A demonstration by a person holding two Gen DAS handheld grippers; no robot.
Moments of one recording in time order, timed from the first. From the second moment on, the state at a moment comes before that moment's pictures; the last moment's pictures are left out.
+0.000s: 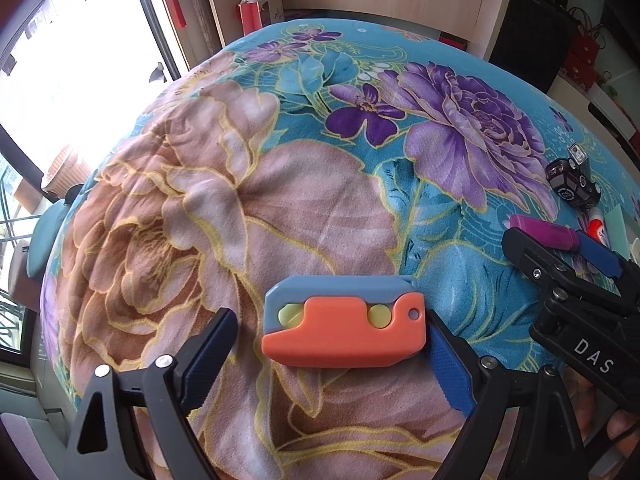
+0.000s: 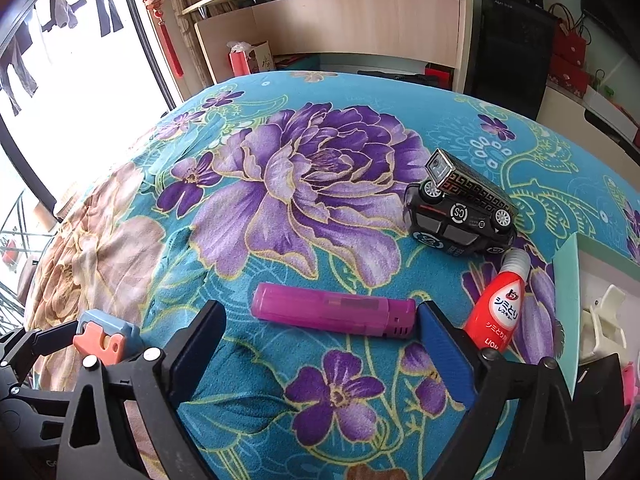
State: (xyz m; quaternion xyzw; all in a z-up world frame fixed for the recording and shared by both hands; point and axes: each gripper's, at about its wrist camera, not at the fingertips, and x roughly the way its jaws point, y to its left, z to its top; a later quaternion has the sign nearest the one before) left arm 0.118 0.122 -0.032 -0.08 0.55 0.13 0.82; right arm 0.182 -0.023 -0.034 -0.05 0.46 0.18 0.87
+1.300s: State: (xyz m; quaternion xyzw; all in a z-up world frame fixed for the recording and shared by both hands) left arm 0.111 -0.106 0.054 0.06 0.43 -0.19 0.88; right arm 0.112 -0.247 0.048 0.02 0.45 -0.06 0.89
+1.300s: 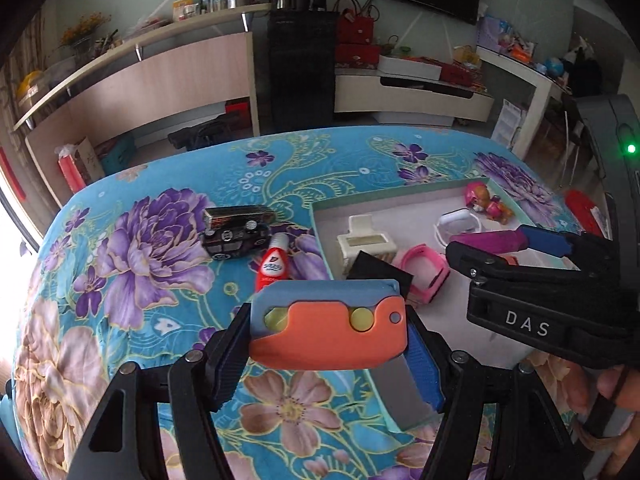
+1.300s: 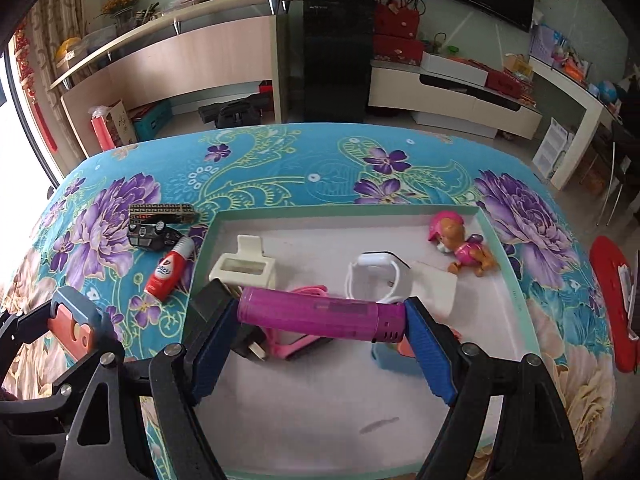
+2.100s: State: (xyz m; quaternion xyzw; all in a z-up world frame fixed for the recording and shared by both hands) left arm 0.115 -0.112 0.045 0.06 0.44 -0.19 0.87; right arm 0.109 -0.281 0.037 0.05 0.46 -0.08 0.88
